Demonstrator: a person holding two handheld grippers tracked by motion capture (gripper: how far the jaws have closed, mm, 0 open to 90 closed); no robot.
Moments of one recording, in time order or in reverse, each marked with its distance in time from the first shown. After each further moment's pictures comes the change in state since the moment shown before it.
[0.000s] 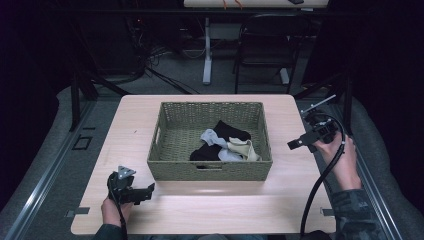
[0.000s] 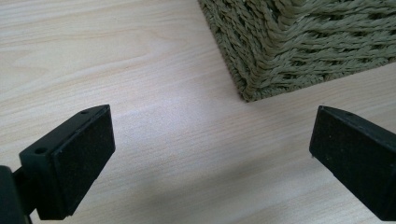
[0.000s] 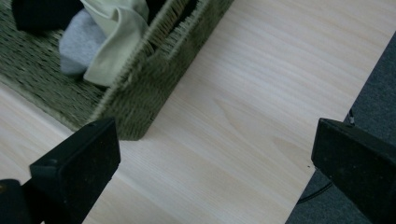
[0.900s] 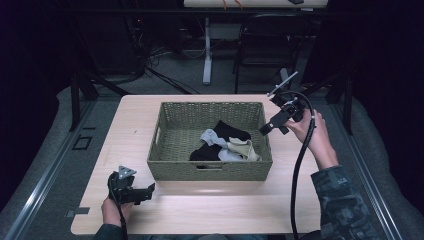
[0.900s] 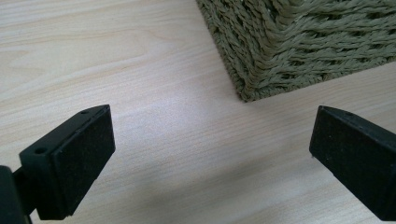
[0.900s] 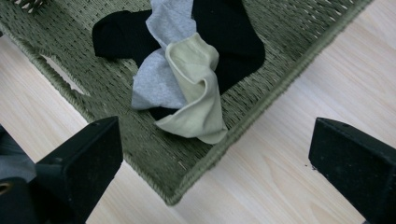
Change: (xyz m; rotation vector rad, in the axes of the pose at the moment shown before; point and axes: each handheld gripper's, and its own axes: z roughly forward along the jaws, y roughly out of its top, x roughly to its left) left arm -0.001 0.000 0.001 0.000 -0.005 0.001; right arm 0.060 0.084 0.000 0.054 0.100 -0.158
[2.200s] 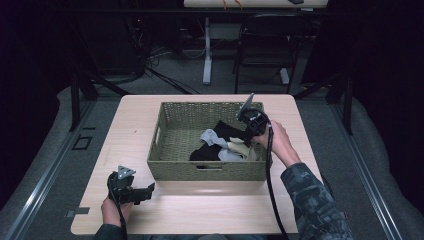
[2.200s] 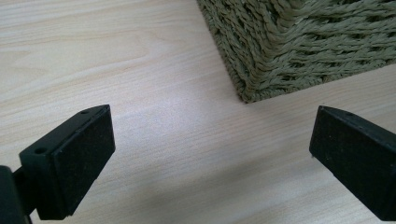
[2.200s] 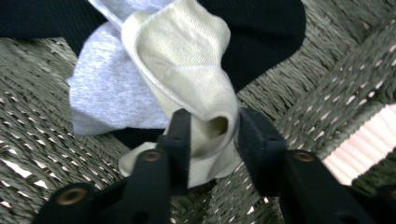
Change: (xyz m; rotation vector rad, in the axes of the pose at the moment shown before) left arm 0.001 0.000 -0.001 -0.007 0.002 -0.007; right arm 0.016 0.033 0.124 0.255 -0.115 0.011
